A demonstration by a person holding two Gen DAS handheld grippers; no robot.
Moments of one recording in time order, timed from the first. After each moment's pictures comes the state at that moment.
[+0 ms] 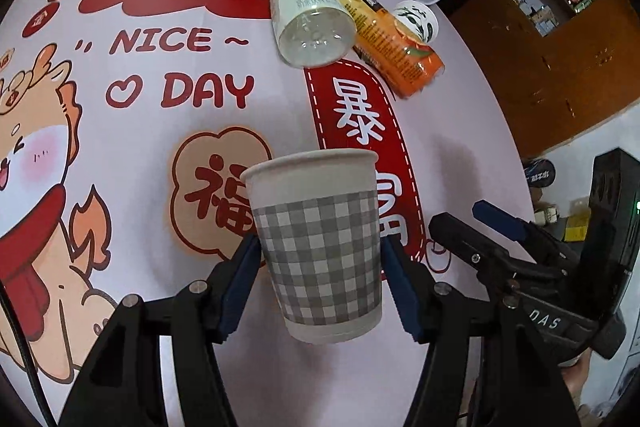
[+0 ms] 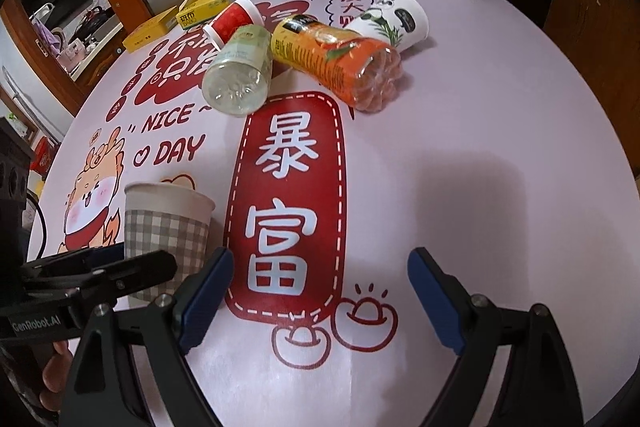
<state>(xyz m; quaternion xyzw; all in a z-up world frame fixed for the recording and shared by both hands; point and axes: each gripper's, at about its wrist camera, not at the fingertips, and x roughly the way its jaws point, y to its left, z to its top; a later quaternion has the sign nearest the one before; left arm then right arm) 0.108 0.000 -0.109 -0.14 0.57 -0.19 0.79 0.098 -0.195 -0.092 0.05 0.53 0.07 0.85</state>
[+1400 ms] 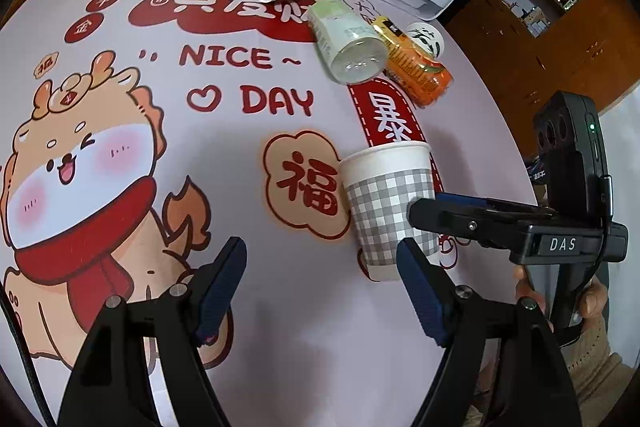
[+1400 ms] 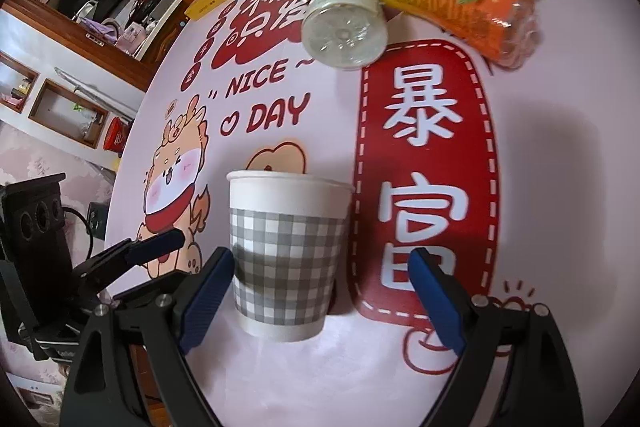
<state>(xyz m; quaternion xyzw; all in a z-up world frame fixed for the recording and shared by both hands) 0.083 0.068 -0.095 -0.13 0.54 -0.19 0.81 0.124 -0.142 -0.111 0.14 0.59 0.22 0.76</state>
